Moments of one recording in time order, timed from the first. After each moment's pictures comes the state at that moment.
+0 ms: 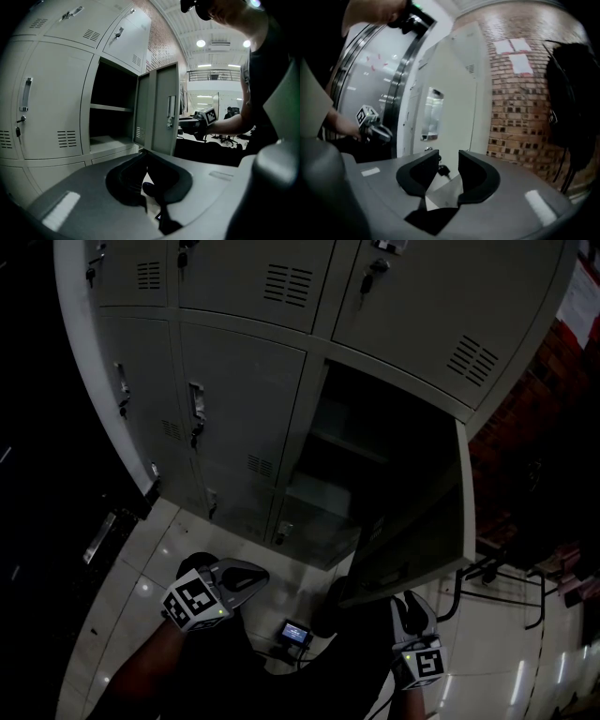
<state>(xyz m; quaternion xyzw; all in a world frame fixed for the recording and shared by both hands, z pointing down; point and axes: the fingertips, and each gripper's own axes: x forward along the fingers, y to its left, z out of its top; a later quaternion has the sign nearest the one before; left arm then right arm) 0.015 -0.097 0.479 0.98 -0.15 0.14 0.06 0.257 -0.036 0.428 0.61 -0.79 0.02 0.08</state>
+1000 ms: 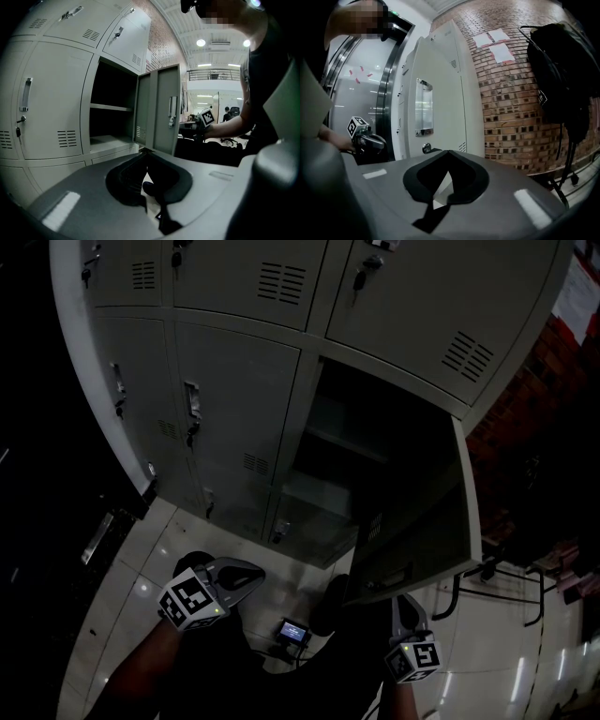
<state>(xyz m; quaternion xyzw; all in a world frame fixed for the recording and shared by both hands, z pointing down) 0.015 -0.096 0.479 0.98 -0.15 0.15 0.06 0.268 -0.043 0.448 0.63 -0.77 0.09 0.03</state>
